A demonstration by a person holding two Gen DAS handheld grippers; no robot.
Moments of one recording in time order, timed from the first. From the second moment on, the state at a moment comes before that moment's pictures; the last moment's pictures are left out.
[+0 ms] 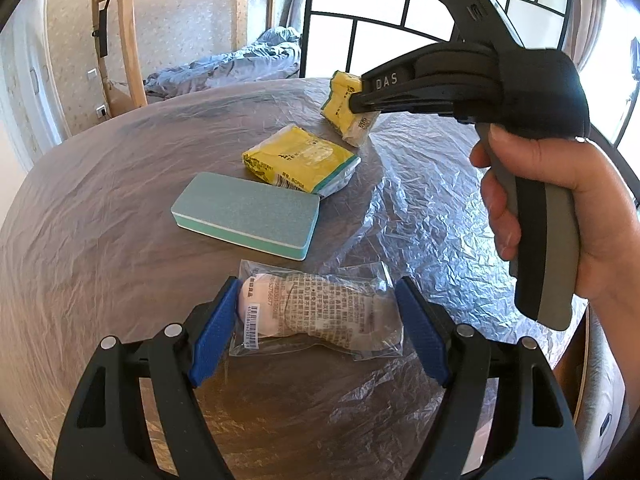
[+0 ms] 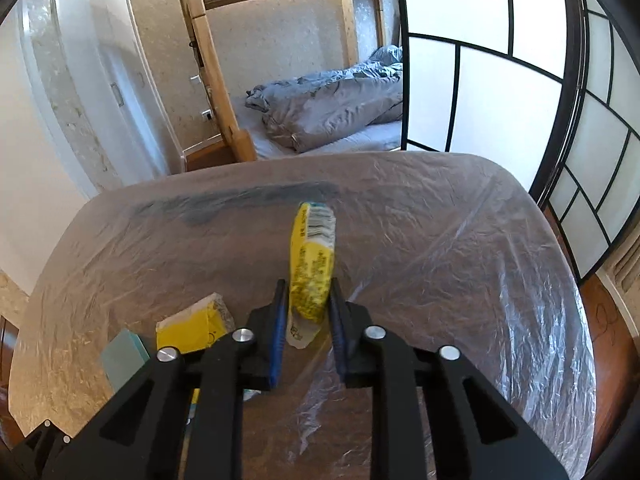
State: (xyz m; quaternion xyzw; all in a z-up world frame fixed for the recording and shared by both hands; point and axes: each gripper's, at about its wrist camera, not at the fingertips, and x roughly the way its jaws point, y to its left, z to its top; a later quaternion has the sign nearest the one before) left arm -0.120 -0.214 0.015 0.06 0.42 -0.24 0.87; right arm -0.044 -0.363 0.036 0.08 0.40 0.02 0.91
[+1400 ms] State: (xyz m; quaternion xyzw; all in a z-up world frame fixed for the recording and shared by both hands) left arm -0.152 -0.192 0.028 0.02 0.41 -0.19 0.89; right arm -0.216 -0.363 0.052 0.12 0.40 0.10 0.90
